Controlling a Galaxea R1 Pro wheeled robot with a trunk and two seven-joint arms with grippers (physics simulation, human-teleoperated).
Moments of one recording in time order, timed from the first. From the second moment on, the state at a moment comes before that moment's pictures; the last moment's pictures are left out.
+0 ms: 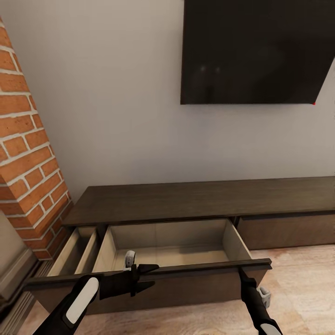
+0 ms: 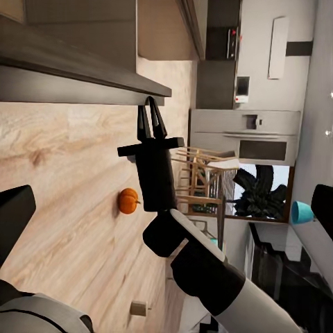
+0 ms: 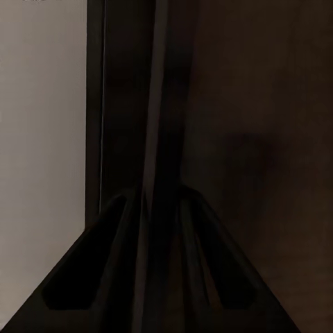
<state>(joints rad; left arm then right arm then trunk) -0.40 0.11 -0.19 -0.90 0.93 1.00 -0.71 -0.37 -0.05 -0.30 -0.41 -1.28 0.04 0.72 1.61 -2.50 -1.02</state>
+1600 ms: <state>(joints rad) -0.40 0.11 -0.19 -0.90 0.93 1.00 -0.71 -0.38 -0.05 -0.26 -0.41 -1.27 0.05 0.73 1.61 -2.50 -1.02</state>
